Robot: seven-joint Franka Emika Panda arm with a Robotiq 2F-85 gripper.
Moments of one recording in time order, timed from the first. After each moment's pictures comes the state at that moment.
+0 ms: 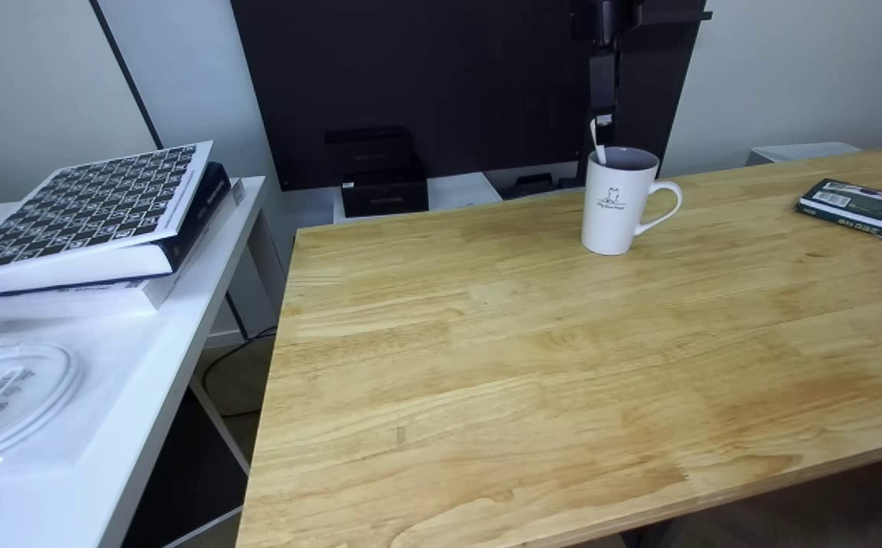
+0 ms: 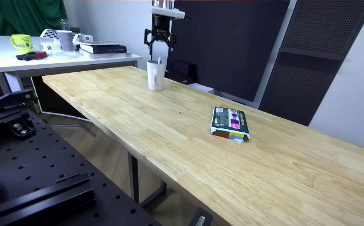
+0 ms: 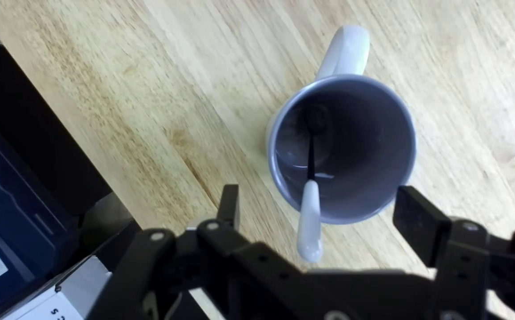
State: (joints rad) arm 0.28 0.98 0.13 -1.09 -0.18 1.88 -0.47
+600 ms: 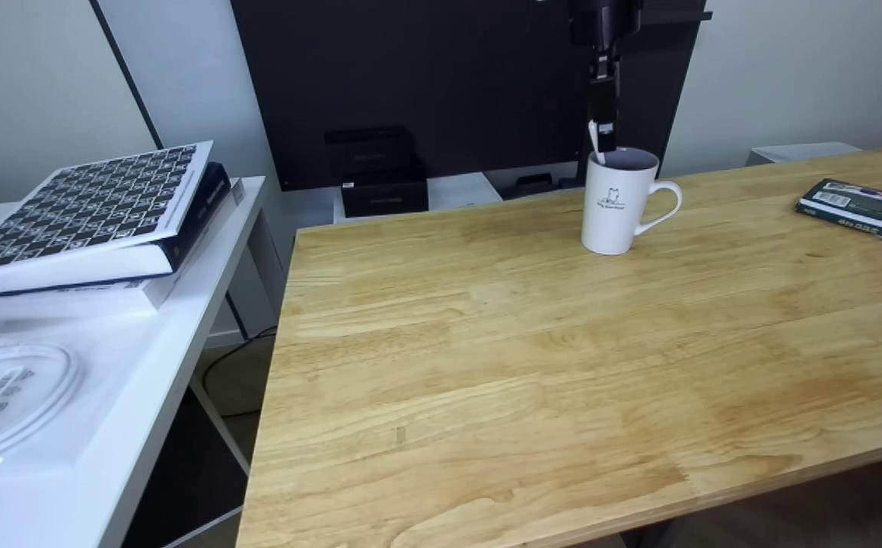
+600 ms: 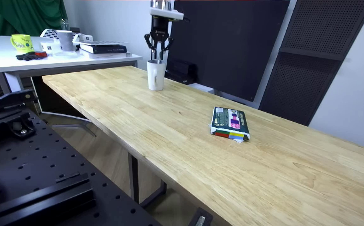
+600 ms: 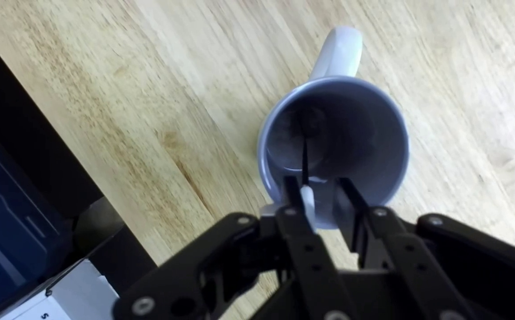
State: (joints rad) arm 0.29 0.98 0.13 -1.10 -0.18 1.88 -0.47
